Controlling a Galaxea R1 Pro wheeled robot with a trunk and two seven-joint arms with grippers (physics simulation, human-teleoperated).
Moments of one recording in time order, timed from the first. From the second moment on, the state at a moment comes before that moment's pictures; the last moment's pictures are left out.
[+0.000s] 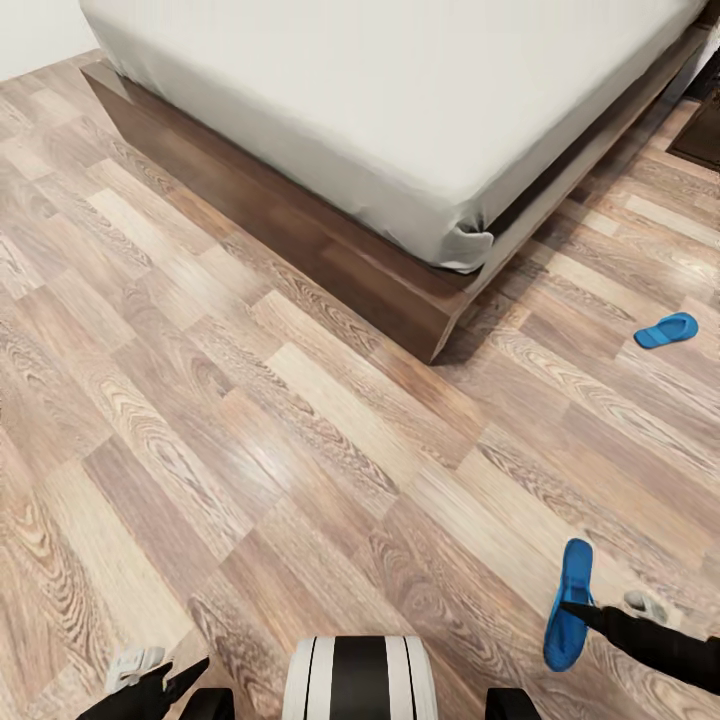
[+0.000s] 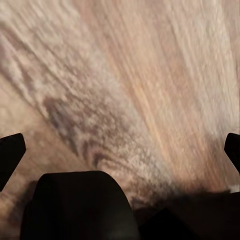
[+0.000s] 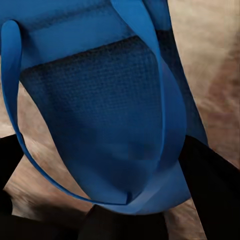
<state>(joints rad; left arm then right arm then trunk) 0.00 0.21 0.31 -1.08 0.27 0.34 -0.78 -0.43 -0.31 -0.80 -0.73 0.39 0.65 1.17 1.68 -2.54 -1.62</state>
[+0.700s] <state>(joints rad) 0.00 0.20 0.30 -1.02 0.25 0.31 -0.78 -0.42 -0.39 -0.79 -0.37 0.38 0.26 1.18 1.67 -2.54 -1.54</state>
